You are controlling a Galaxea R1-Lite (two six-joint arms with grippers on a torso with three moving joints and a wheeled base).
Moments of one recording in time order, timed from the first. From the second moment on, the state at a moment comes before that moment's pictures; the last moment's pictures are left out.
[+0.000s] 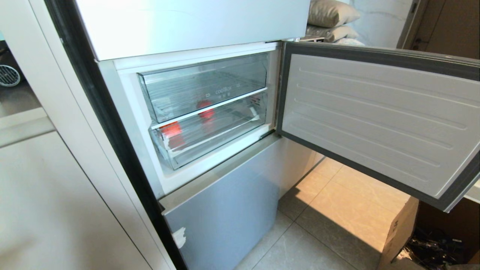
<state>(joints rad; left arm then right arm) 0.00 0.00 0.00 0.00 0.00 0.03 0.01 0.00 0.00 0.00 0.00 -0.01</state>
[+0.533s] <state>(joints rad) 0.00 0.00 0.00 0.00 0.00 0.03 0.01 0.00 0.00 0.00 0.00 -0.01</state>
